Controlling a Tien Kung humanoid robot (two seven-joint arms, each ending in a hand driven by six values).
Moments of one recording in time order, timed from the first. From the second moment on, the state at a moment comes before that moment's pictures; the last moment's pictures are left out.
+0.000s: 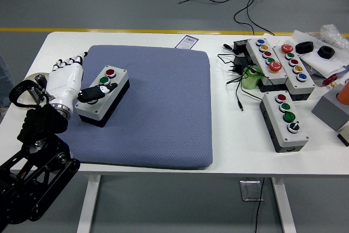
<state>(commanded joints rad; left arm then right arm) -0.33 0.20 -1.08 -1.47 2.27 0.12 0.65 0.05 0.00 1.95 0.18 -1.88 -0.16 -0.22</state>
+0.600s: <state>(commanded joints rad) -0.35 0.07 -1.11 -1.33 2.27 0.12 0.65 0.05 0.00 1.94 0.18 -1.88 -0.16 -0.22</state>
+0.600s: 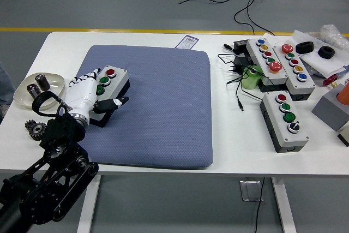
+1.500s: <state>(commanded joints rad) -0.45 0.00 -1.26 -1.15 2.27 0.08 0.65 0.04 0.00 1.92 0.18 -1.86 -0.16 -0.21</state>
